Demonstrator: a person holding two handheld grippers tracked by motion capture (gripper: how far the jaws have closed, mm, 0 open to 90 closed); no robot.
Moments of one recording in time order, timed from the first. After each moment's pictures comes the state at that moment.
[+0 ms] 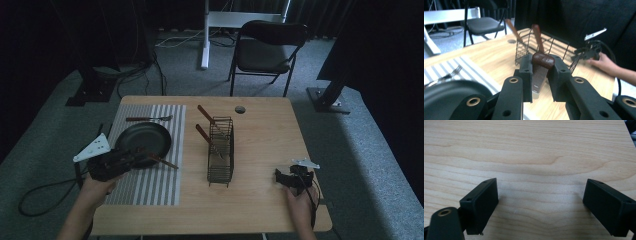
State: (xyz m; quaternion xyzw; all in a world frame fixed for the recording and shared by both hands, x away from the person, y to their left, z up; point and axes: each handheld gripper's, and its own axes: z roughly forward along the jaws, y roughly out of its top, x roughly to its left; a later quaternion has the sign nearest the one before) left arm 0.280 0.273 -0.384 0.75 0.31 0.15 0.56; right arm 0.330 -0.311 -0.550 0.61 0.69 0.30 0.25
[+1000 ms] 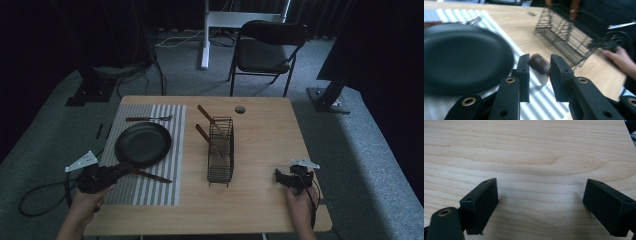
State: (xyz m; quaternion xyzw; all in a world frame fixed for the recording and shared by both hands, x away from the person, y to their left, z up) left arm 0.276 0.331 -0.459 0.72 0.45 0.09 0.52; right arm 0.330 -0.311 -0.550 0.61 0.69 0.30 0.25
